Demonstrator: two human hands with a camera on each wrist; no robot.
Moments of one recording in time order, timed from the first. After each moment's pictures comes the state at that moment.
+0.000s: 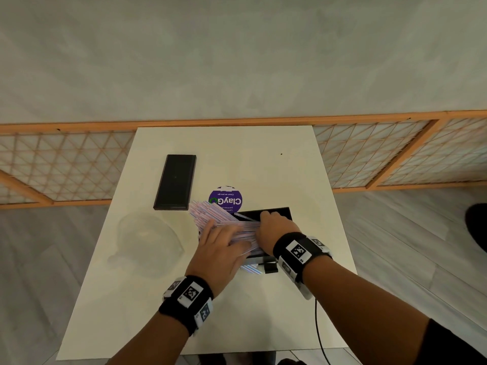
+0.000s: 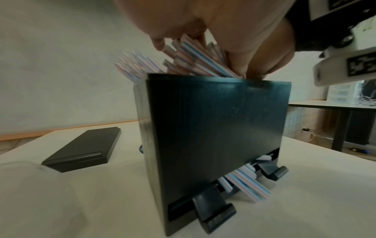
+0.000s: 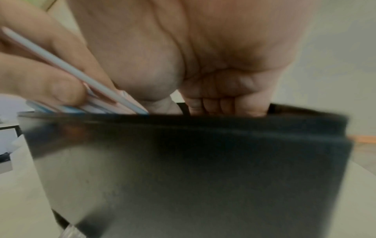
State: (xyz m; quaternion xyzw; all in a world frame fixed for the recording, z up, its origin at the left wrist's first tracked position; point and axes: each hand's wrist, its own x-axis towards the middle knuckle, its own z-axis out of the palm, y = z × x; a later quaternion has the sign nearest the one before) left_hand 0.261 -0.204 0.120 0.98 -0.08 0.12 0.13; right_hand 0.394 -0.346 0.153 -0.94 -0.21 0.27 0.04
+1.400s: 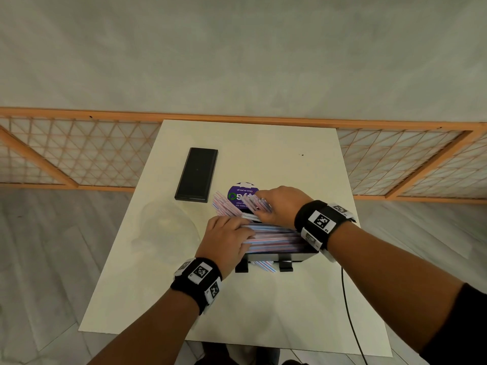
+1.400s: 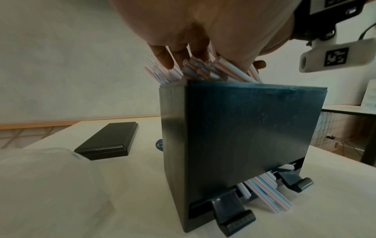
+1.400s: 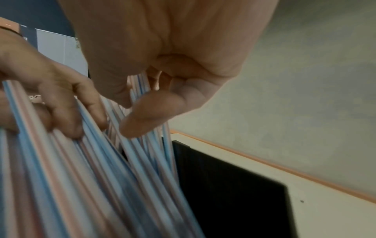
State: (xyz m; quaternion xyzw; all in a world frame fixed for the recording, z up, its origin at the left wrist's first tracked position) left_hand 0.261 -0.182 0.133 0.99 0.01 0.06 0.14; right_hand 0.425 -0.319 0.195 -0.87 -0.45 0.18 0.07
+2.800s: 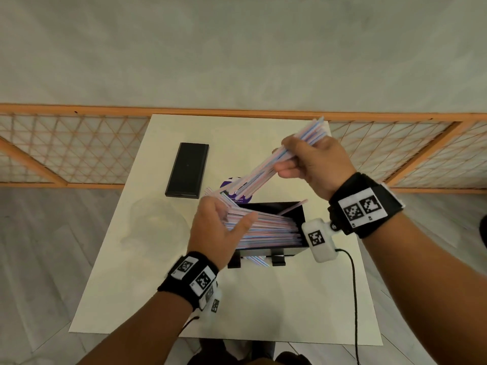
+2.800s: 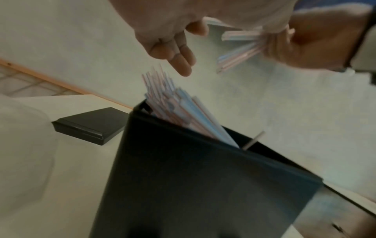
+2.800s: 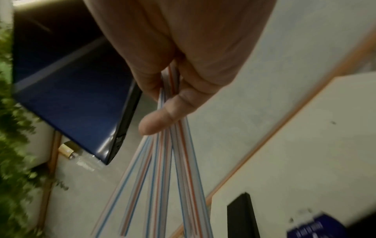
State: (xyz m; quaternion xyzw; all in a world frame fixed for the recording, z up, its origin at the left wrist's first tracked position) left_hand 0.267 -0.201 0.171 0.84 0.22 0.19 0.47; right_hand 0.444 -0.354 0.287 -0.64 -0.07 0.27 0.72
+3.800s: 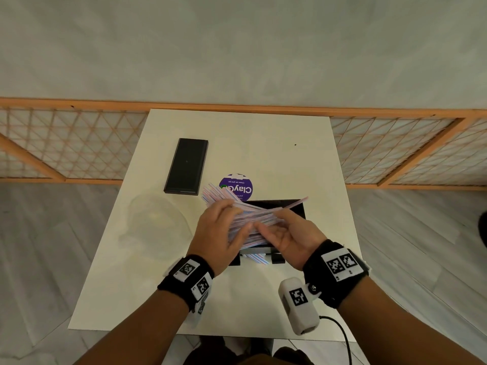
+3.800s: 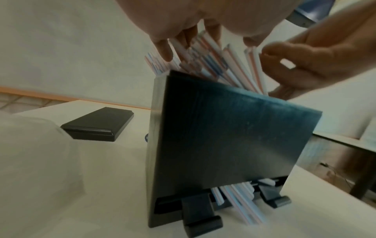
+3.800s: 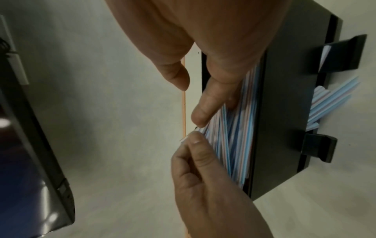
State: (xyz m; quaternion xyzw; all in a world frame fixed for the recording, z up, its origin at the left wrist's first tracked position) left_hand 0.264 -0.191 0.134 0.94 0.07 0.14 0.31; right_hand 0.360 -0.366 0.186 -0.40 0.26 0.42 0.77
